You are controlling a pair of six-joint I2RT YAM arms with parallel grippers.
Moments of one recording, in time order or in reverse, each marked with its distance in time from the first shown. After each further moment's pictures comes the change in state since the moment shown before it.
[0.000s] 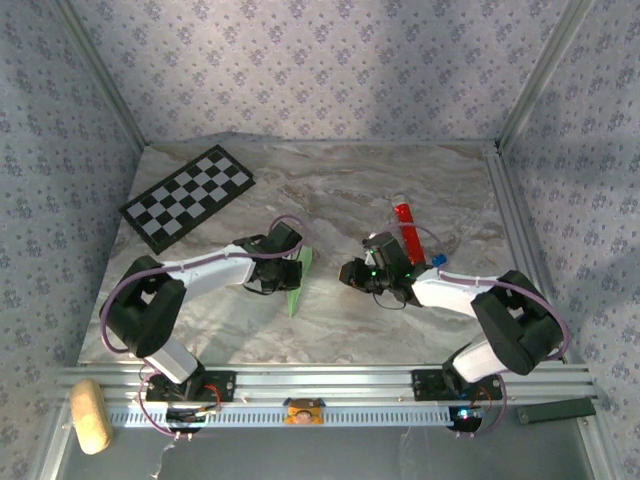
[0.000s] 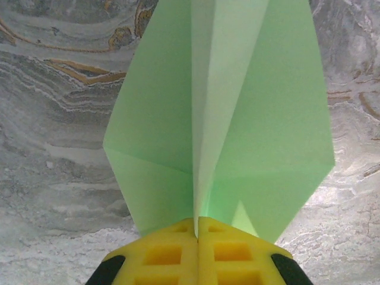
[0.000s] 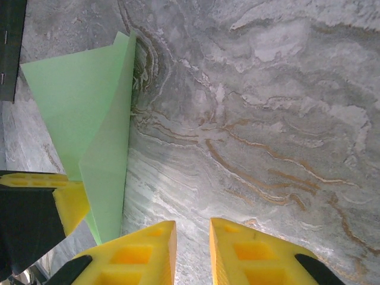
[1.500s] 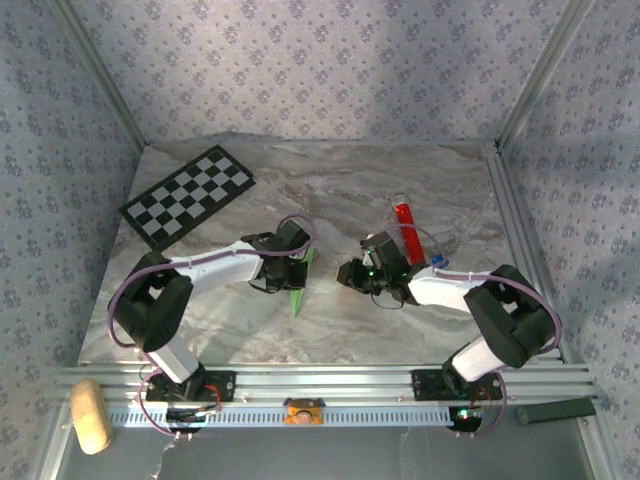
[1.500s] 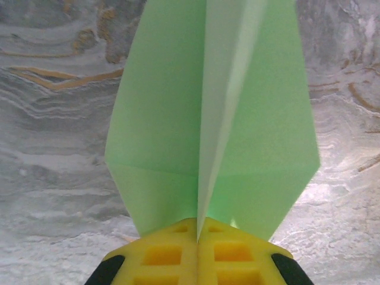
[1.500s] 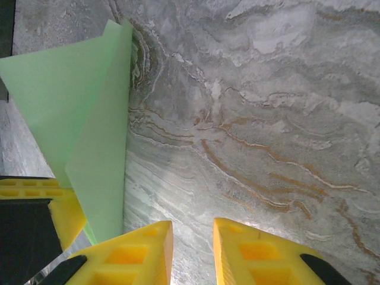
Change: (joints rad) left arm -0.036 0.045 0.071 -0.061 -0.034 0.027; right arm 0.005 0.043 0.010 0.023 -0.010 0.014
